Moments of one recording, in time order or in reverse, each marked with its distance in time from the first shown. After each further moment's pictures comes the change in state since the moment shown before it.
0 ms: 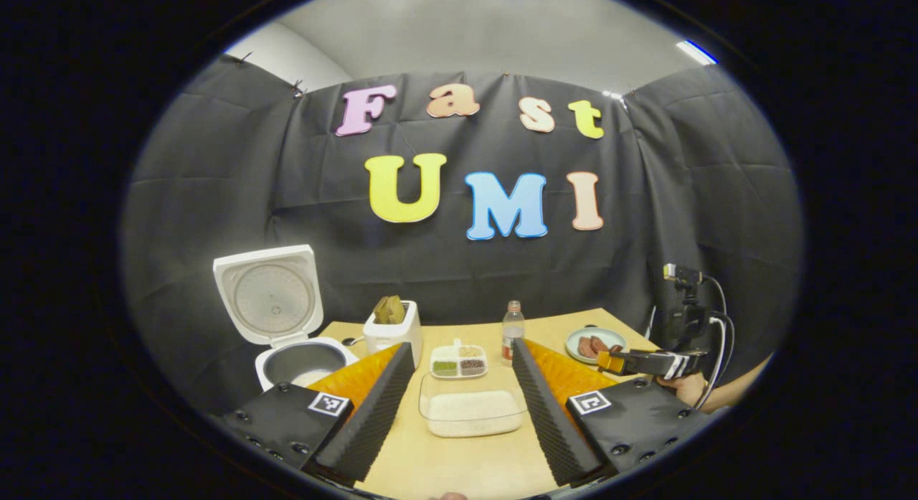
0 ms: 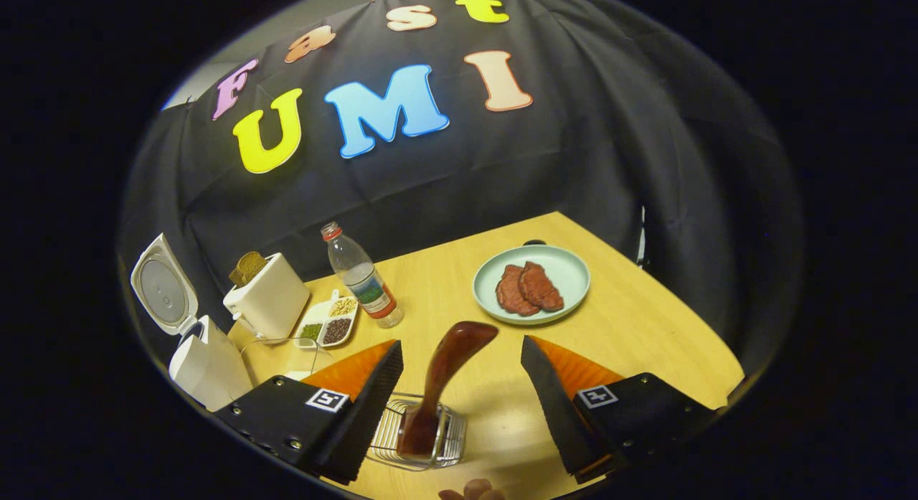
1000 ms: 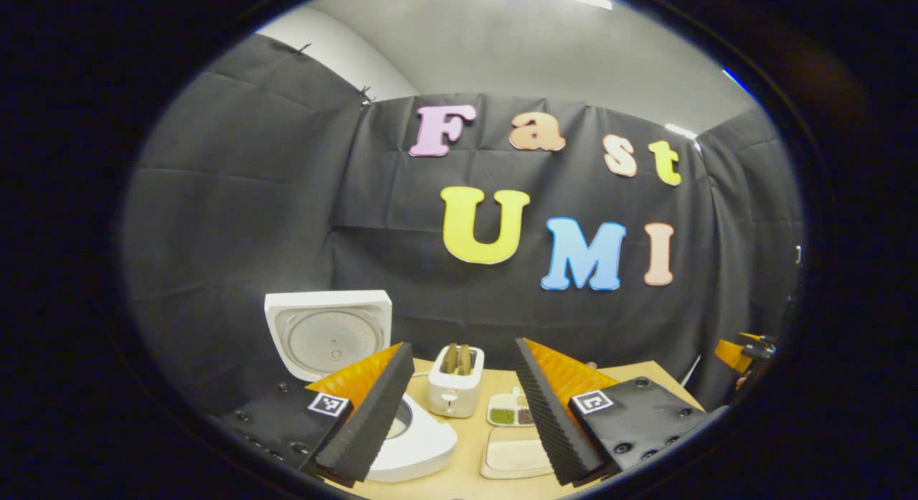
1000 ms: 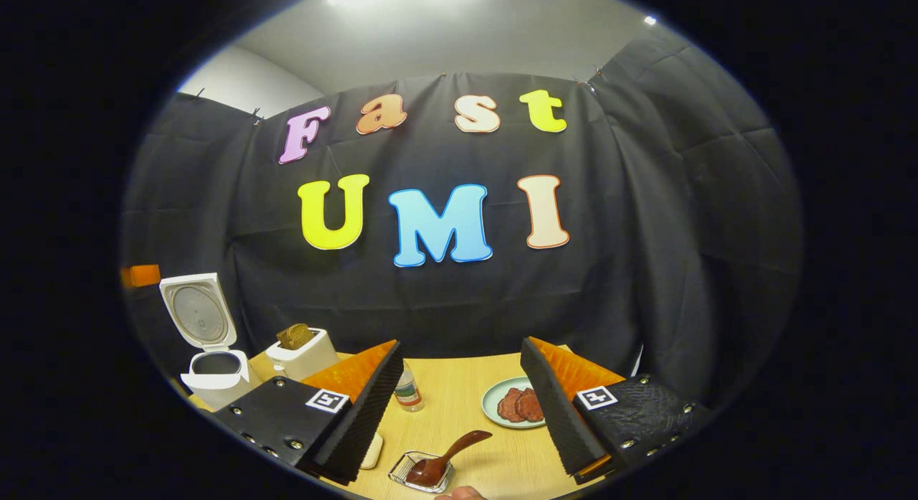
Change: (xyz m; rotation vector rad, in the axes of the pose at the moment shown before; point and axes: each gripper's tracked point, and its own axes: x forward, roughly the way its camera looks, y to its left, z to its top) left arm 0.047 0.190 0.103 -0.126 -0.127 0.245; right arm -0.107 0.054 0.176 -0.154 -0.376 0.091
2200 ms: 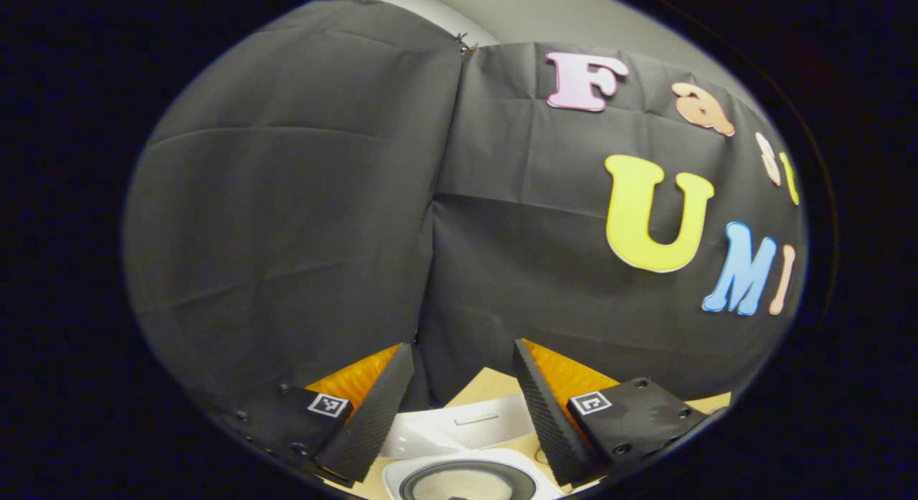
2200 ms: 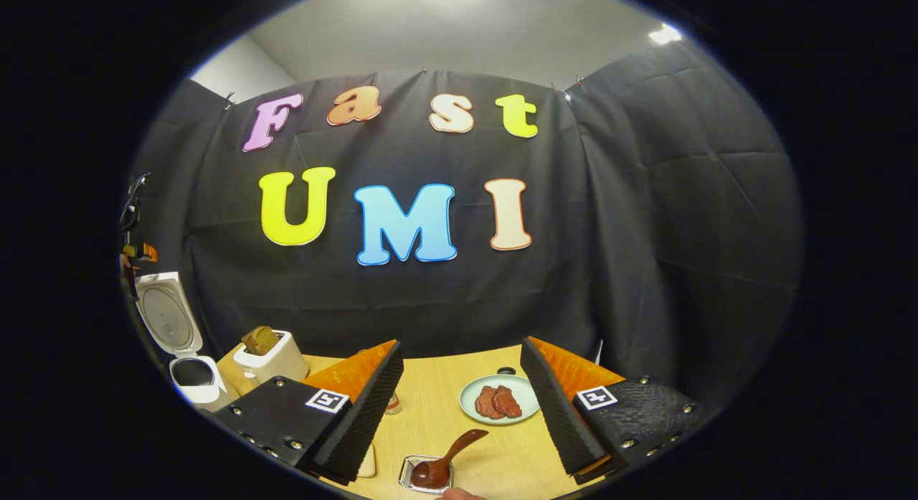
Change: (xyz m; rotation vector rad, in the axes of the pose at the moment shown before) left arm 0.262 0.267 -0.008 -0.082 0.206 0.379; right arm -0.003 0.015 0.000 -0.032 0.037 -0.207
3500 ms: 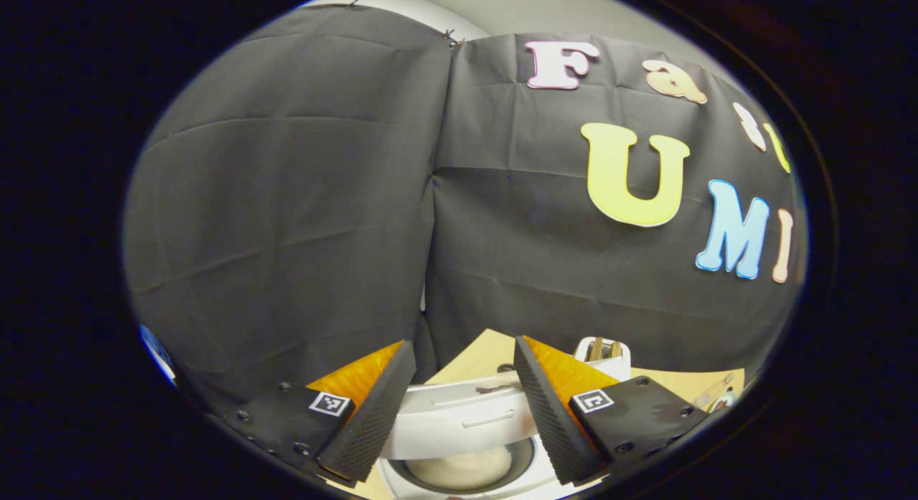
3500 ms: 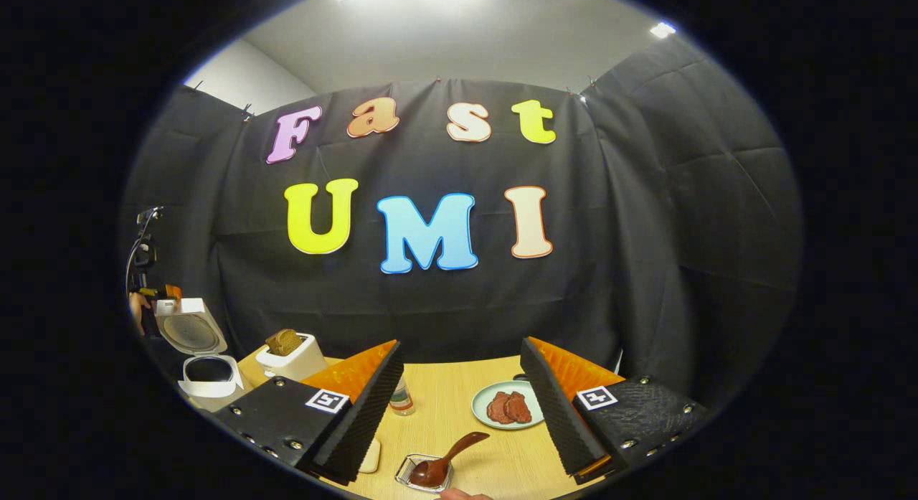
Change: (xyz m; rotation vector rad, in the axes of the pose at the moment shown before) left arm -0.083 -0.036 -0.089 0.038 0.026 0.012; right arm -0.013 -0.014 0.010 0.011 -0.023 0.127
